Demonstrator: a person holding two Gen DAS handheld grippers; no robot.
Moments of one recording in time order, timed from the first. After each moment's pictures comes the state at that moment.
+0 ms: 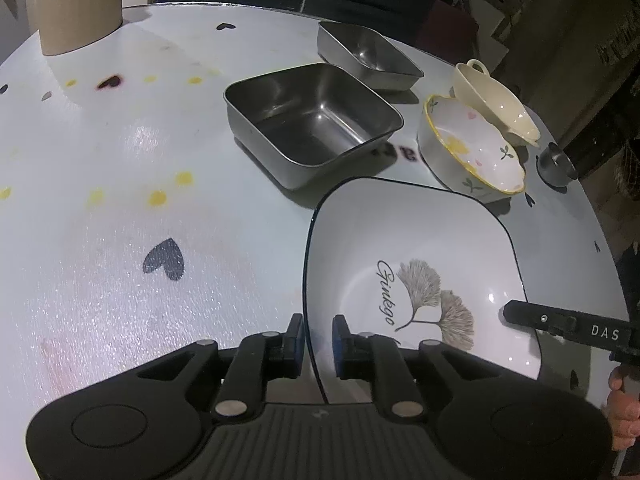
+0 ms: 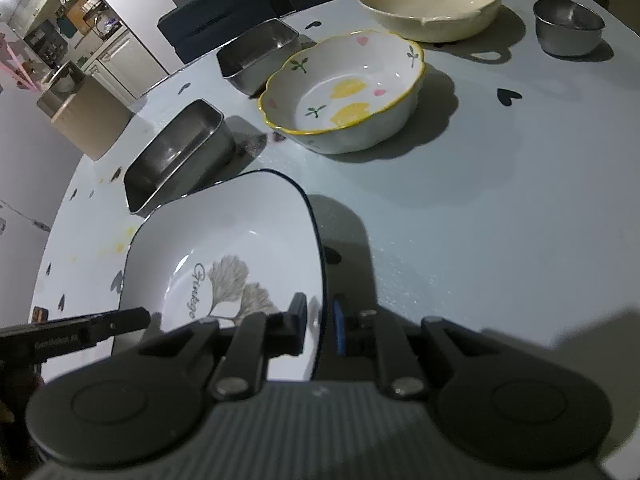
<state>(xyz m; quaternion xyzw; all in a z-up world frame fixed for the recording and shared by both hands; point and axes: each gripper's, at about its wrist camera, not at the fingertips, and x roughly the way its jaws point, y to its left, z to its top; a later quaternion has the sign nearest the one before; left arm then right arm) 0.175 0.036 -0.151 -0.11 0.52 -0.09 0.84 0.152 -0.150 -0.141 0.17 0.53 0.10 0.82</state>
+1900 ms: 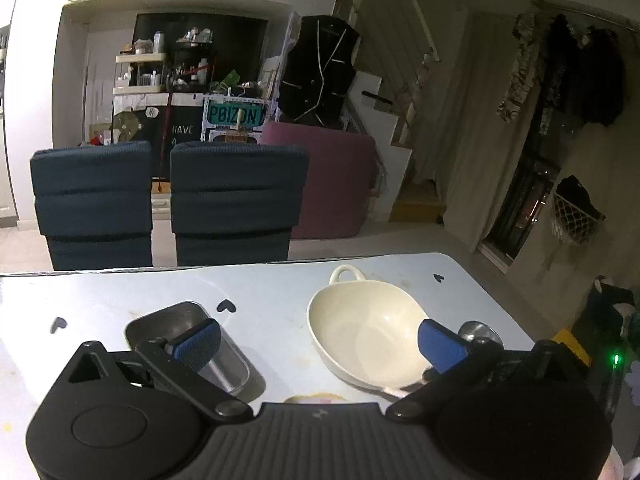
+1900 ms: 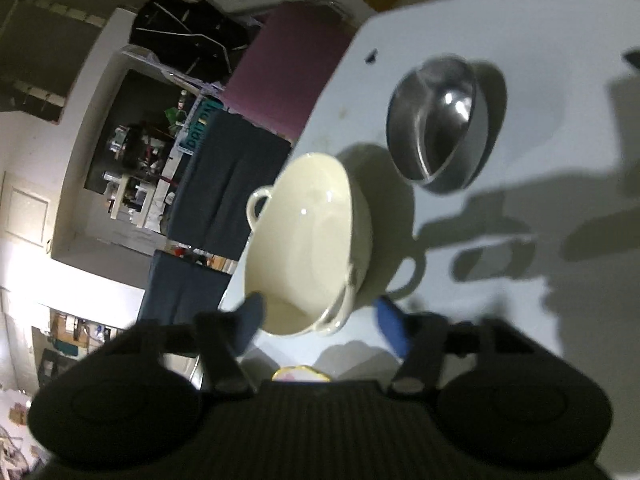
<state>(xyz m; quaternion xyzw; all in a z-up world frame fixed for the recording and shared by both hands) 0.351 -0.120 -0.030 -0.05 0.30 -0.19 0.93 0.302 -0.300 -0.160 0.53 0.33 -0.10 0.78</state>
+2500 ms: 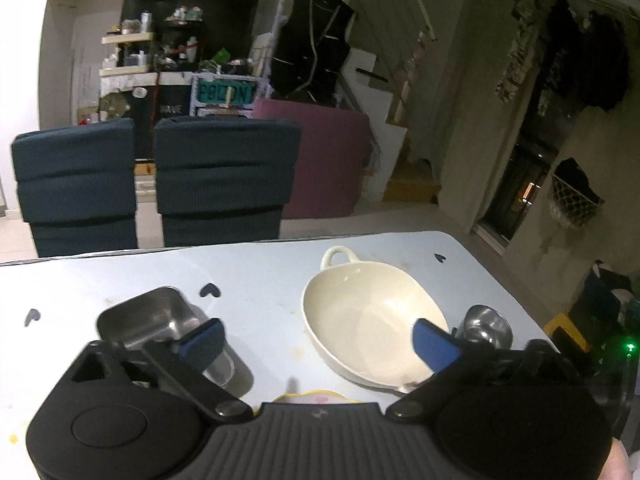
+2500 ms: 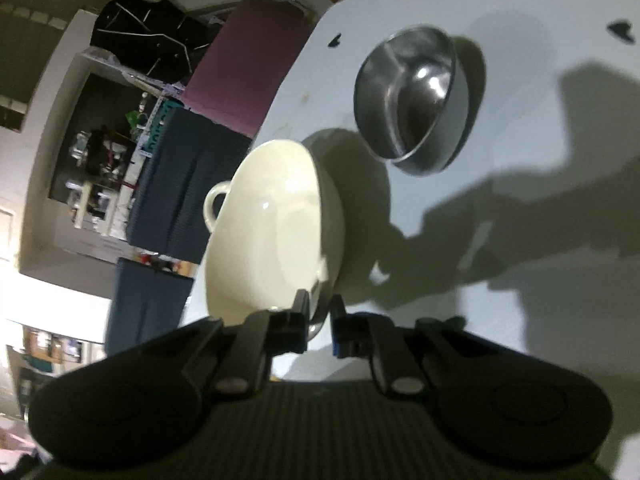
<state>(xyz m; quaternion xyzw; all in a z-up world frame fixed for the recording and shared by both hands) 0.380 -0.131 -0.052 -0.04 0.34 -0.21 0.92 0.315 -0.288 -0.172 0.51 0.35 -0.15 0.77</state>
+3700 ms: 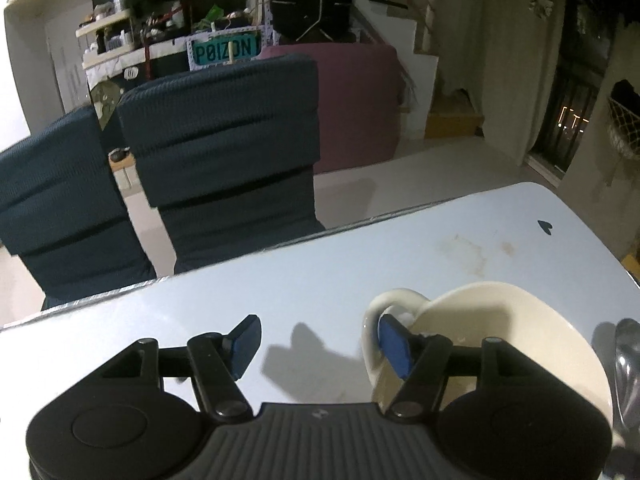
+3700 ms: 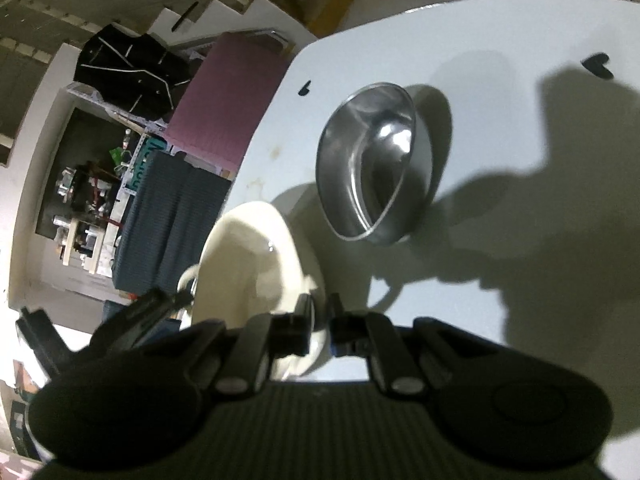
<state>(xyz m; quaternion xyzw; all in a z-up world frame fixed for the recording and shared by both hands) 0.546 -0.201 -0.133 0.06 0.40 -0.16 0.90 0.307 -0.307 -0.176 0.52 0.31 -0.19 0.77</state>
